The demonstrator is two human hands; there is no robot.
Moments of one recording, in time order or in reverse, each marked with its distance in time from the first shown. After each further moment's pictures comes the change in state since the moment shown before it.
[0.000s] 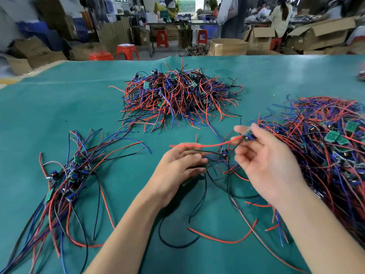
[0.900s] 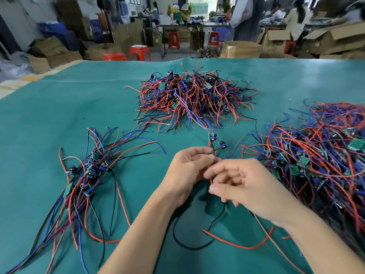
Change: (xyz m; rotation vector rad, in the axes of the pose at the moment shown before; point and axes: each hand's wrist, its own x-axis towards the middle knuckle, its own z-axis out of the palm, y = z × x) left_hand 0.001 0.004 0.000 -0.030 0.076 -0.017; right_hand -0.021 0.029 0.011 -0.901 -0.514 -0.066
